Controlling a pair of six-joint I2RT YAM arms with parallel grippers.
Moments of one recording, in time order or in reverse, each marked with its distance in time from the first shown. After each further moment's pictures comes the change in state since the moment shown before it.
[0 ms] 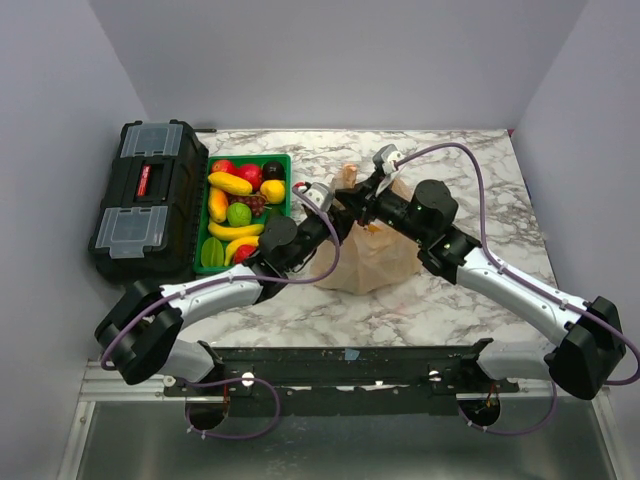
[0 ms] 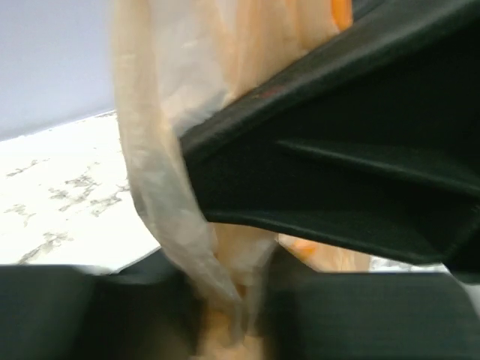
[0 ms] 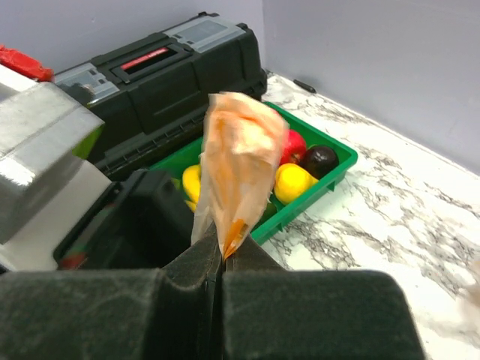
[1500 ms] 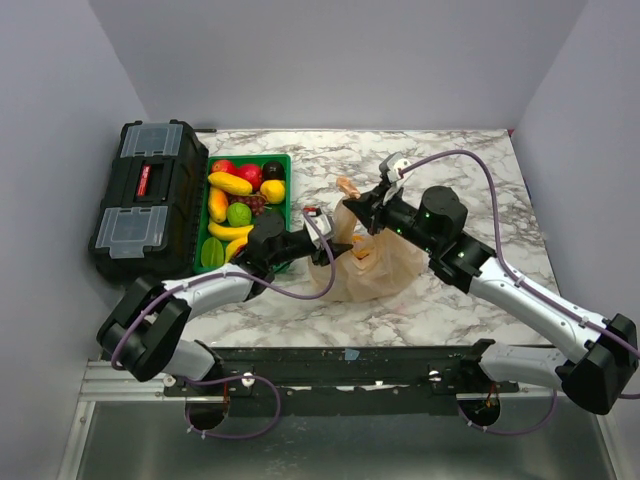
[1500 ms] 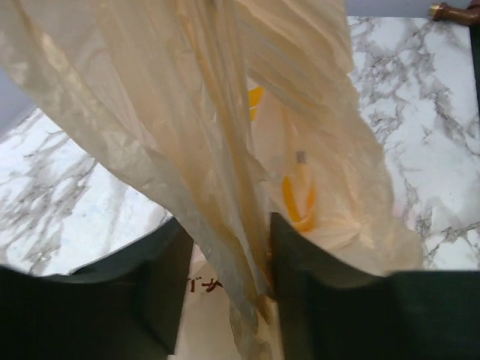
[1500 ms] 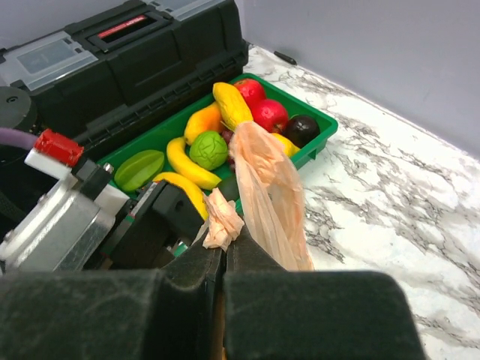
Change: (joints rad) left arm 0.171 0.036 -0.106 -0.042 0.616 0.360; right arm 0.011 -0.103 -0.016 -0.175 0.095 -0.054
